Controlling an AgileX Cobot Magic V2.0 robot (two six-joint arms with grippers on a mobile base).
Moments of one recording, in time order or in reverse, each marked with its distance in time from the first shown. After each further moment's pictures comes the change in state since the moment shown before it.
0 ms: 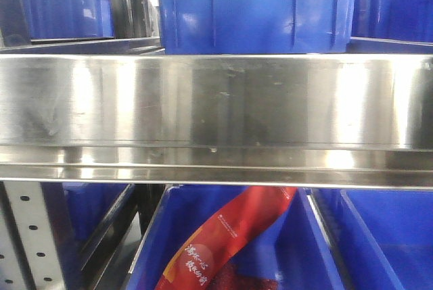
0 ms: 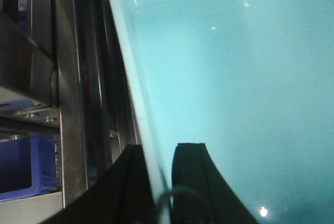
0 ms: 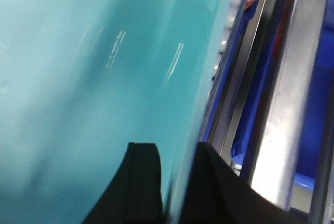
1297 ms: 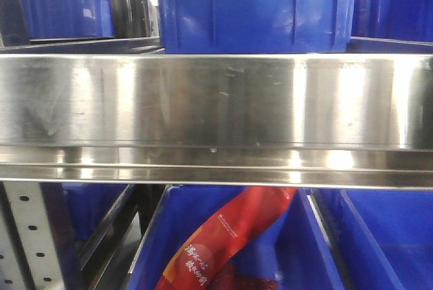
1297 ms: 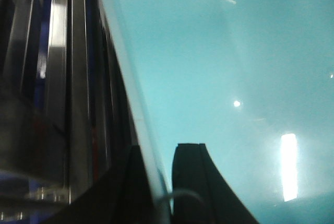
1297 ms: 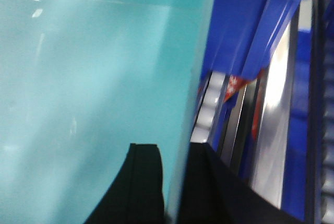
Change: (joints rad) left arm 0.002 -0.002 0.008 0.056 -0.231 -0.003; right arm -0.004 0.000 0.005 -0.049 -0.322 -0.006
